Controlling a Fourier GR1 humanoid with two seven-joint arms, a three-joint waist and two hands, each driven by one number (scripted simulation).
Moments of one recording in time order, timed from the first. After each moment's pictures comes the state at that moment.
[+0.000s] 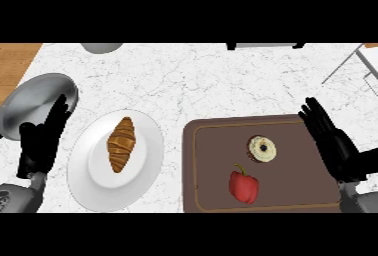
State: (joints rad) left arm -0.15 0.58 -0.27 -1.38 0.31 0.38 0.07; right arm -0.09 -0.50 0.22 -1.41 -0.46 -0.06 -0.16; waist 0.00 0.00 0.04
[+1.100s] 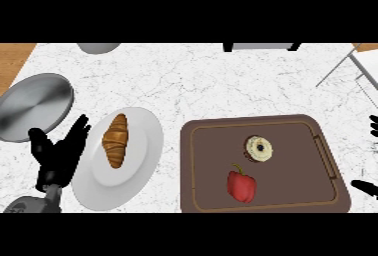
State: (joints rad) left arm -0.07 0.44 -0.22 -1.35 0.45 0.25 0.14; right arm 0.18 -0.82 -0.01 -1.66 -0.37 -0.04 -0.06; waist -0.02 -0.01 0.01
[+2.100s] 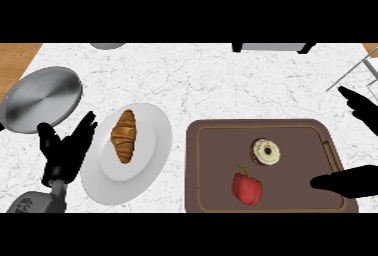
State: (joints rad) left arm -0.10 0.41 -0.21 -1.35 0.40 0.21 0.18; right arm -0.19 -0.94 0.27 -2.04 -0.15 -0.19 0.90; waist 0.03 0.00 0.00
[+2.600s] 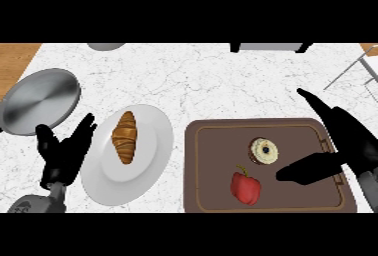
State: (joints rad) left arm -0.07 0.39 -0.19 -1.37 0.39 0.20 0.20; right arm -0.38 -0.79 0.46 -1.92 -0.01 -0.13 1.06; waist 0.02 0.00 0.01
